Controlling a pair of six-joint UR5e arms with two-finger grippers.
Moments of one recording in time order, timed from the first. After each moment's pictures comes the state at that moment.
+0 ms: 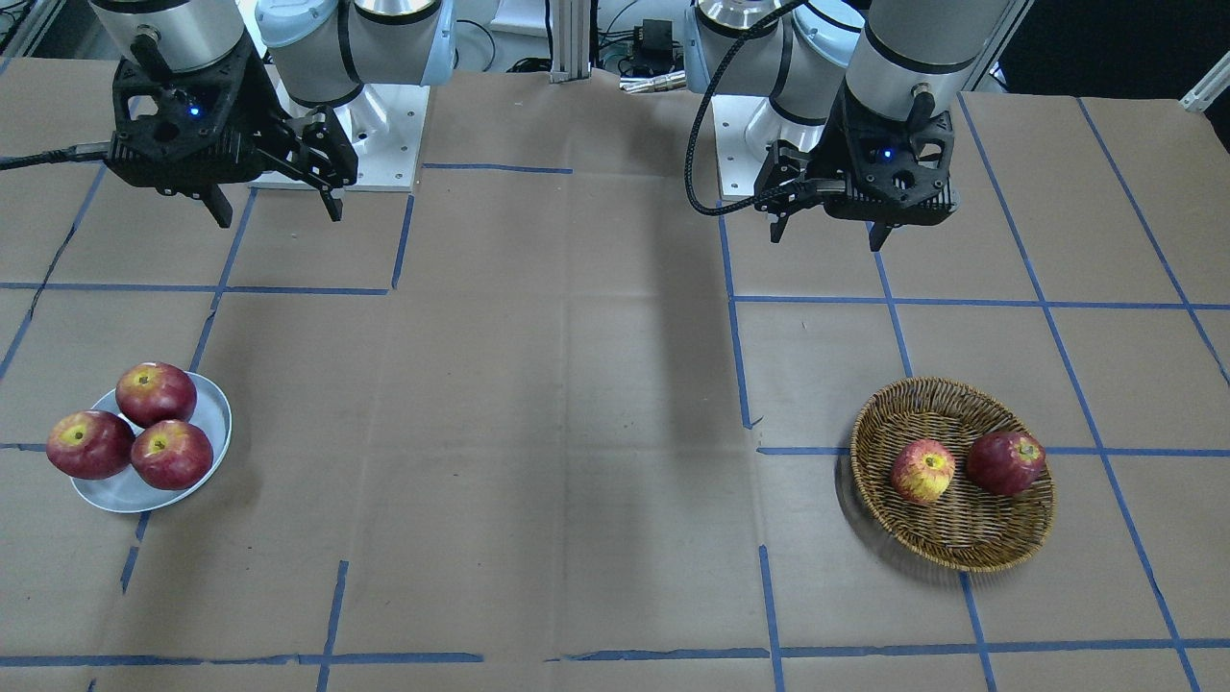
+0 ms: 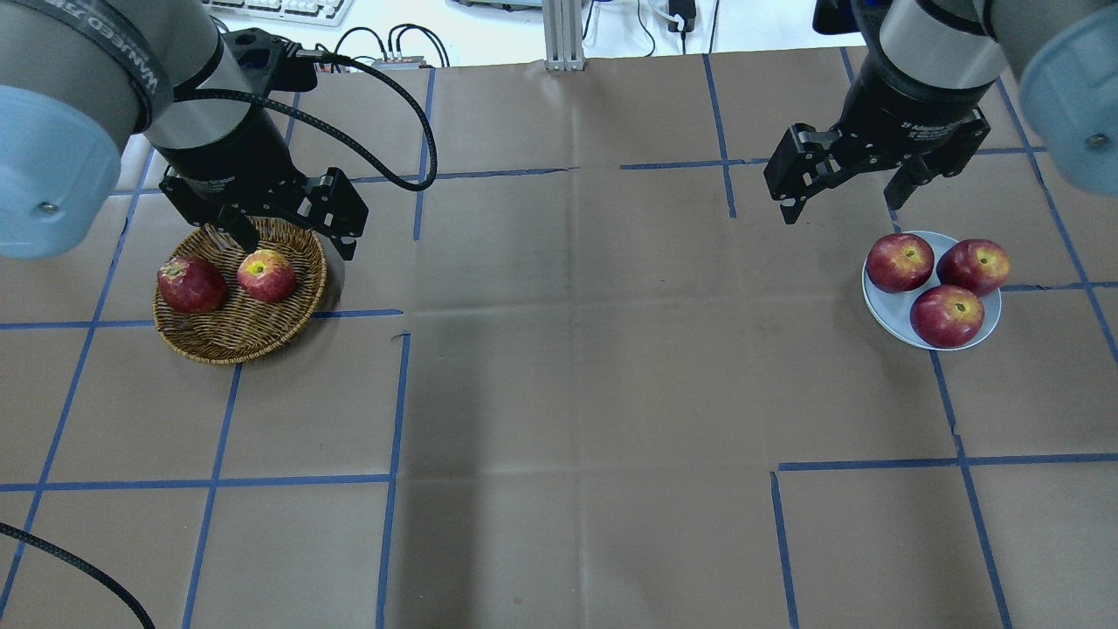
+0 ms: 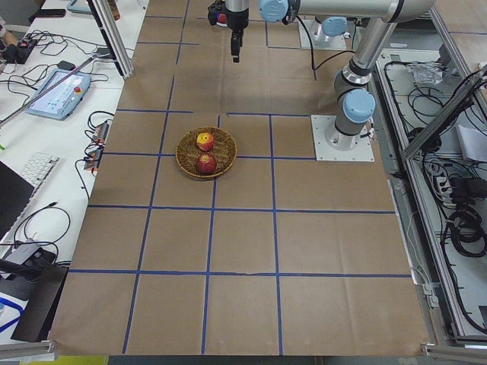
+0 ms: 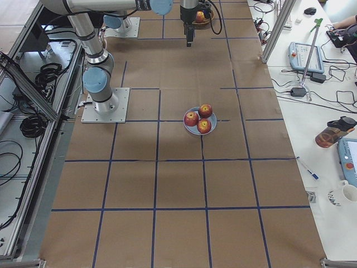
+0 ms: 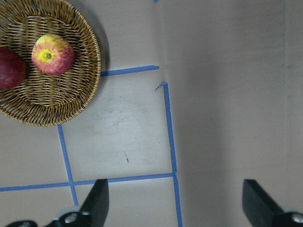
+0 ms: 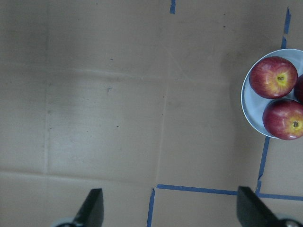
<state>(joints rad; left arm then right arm) -1.59 -1.53 -1.62 -1.59 1.60 0.10 1.57 -1.63 1.59 -1.55 -1.57 -0.10</state>
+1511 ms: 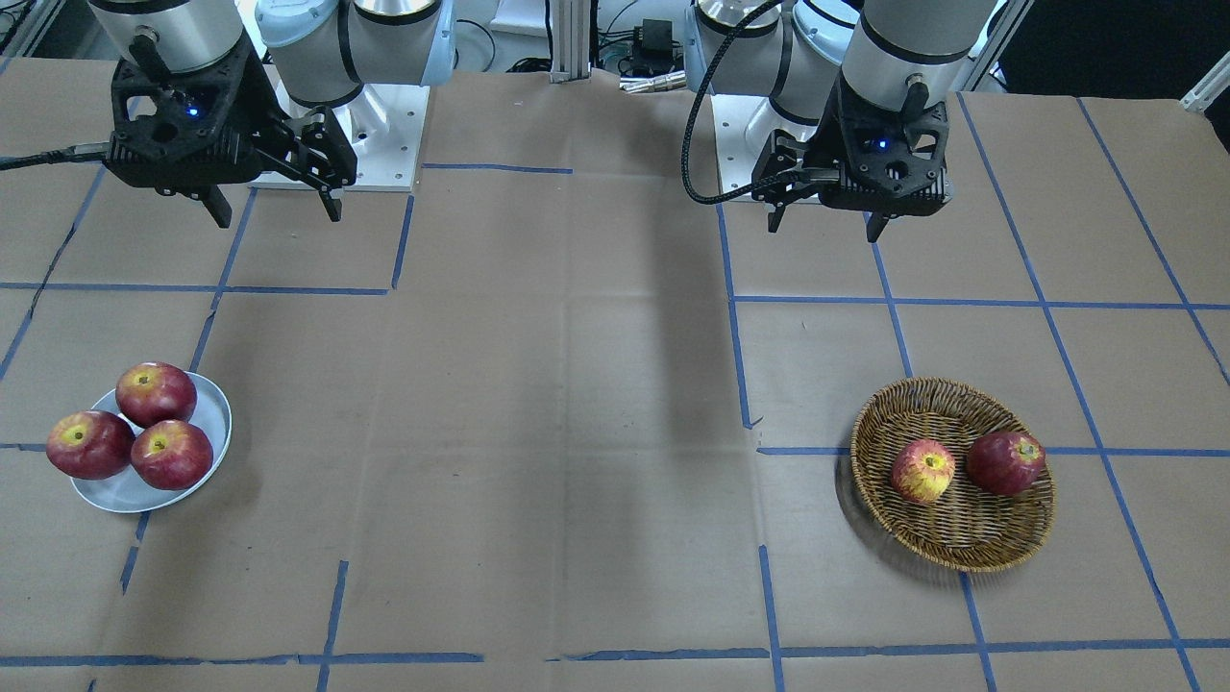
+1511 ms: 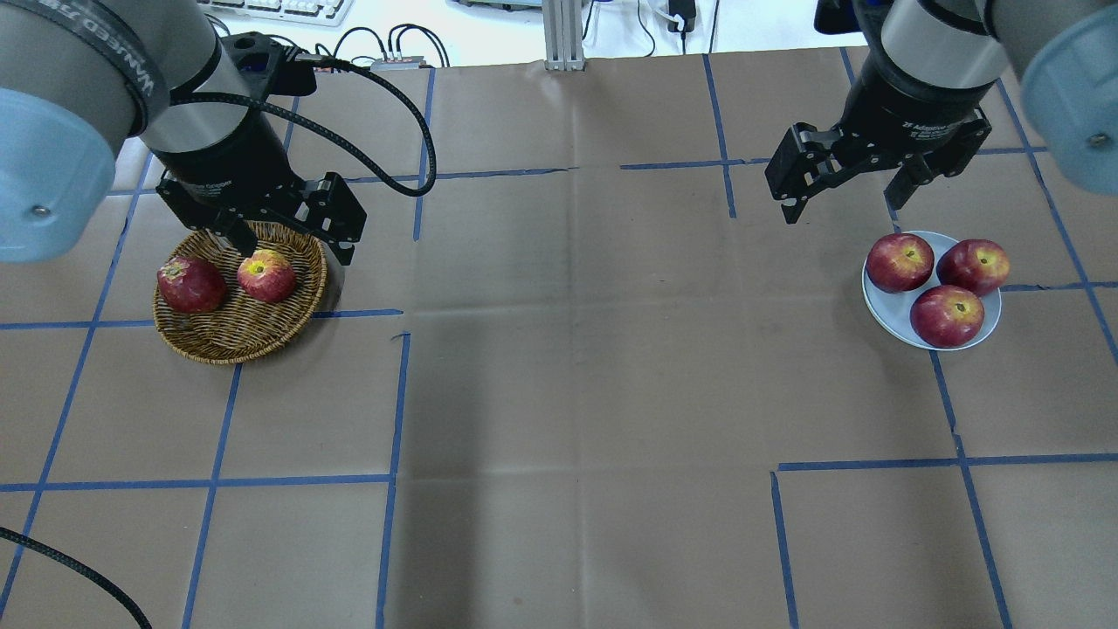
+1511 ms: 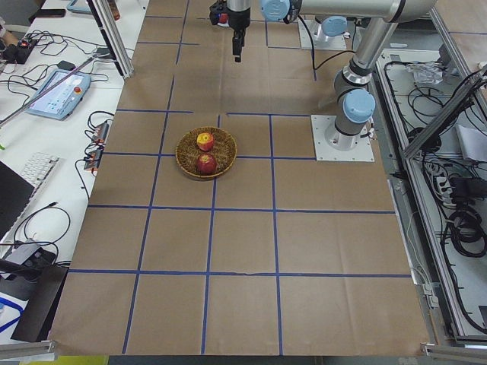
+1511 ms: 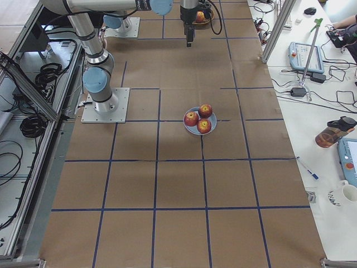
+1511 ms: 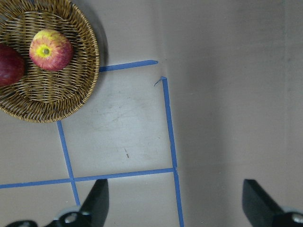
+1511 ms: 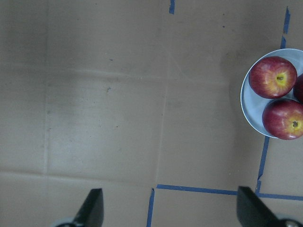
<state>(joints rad) -1.59 -1.52 -1.63 -1.60 1.60 0.10 1.57 -1.63 1.59 -1.55 -1.57 -0.10</state>
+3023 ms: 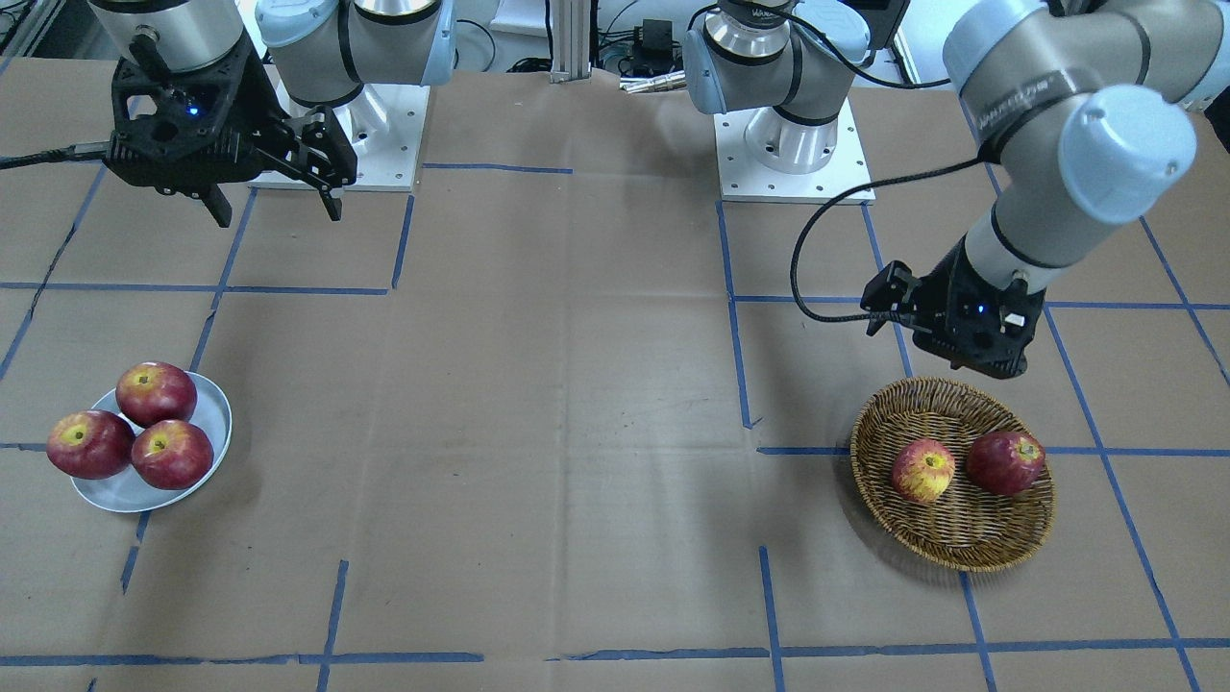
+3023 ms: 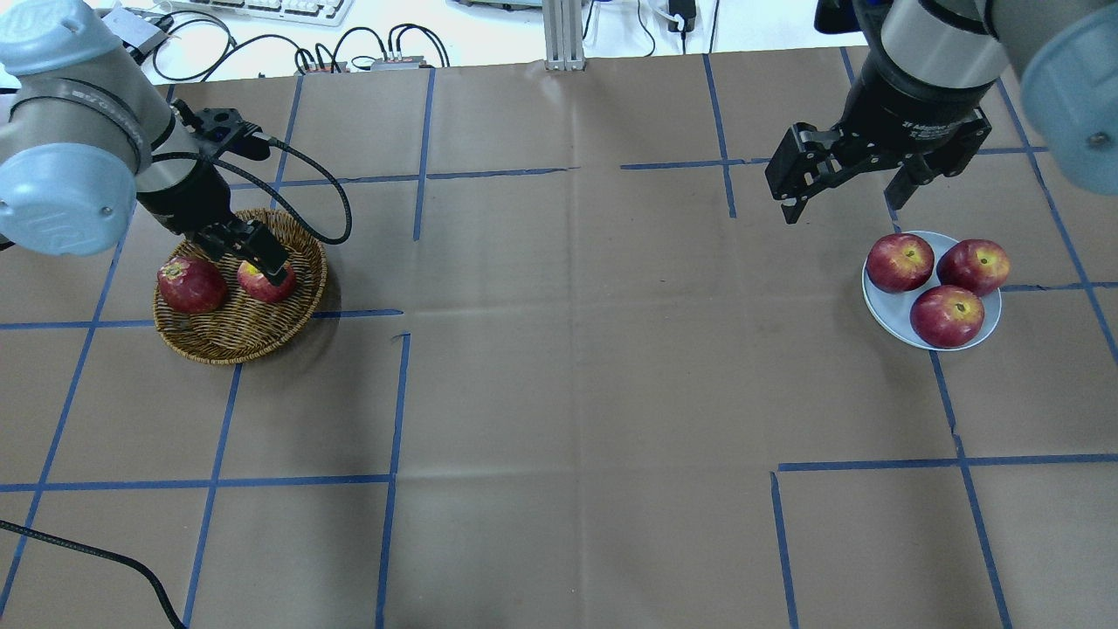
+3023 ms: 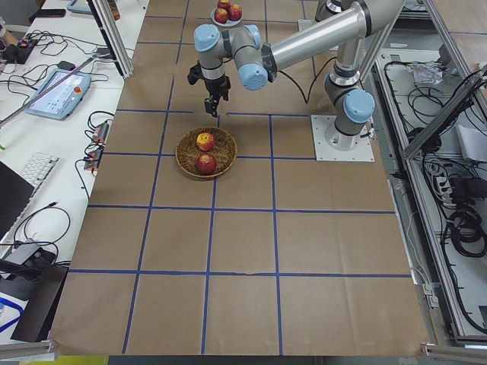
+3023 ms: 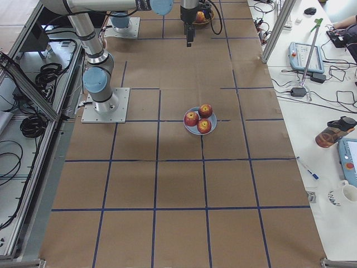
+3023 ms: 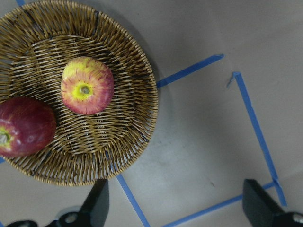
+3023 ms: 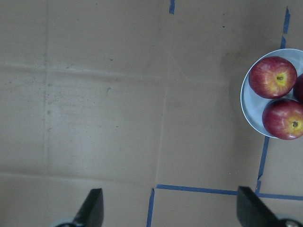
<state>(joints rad) -1.33 -1.78 -1.76 -1.23 1.60 0.70 1.57 -1.63 1.59 -1.55 -1.57 -0.10</state>
